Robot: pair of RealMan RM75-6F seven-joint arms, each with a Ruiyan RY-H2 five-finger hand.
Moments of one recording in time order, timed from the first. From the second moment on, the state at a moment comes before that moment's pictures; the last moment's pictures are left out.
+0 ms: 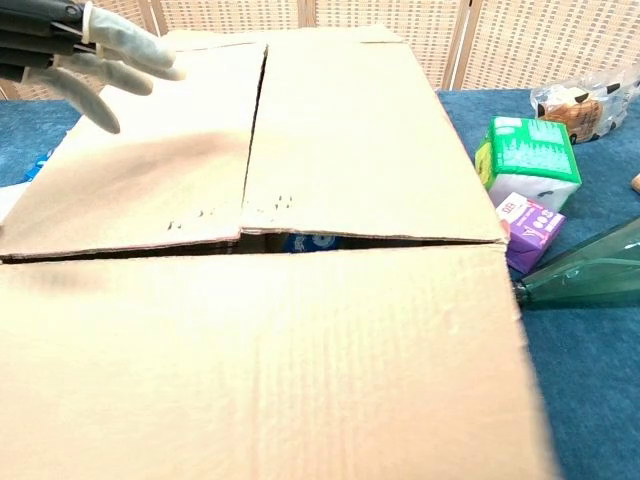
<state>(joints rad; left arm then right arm) -0.72 -0.74 0.04 -1.96 1.98 0.95 -0.80 -0.02 -1.03 0.05 -2.00 -1.51 1.57 -0.25</state>
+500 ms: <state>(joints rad) -0.70 -1.03 -0.13 -1.87 1.68 1.03 -0.25 -0.02 -1.02 0.05 -2.00 -1.51 1.57 -0.24</state>
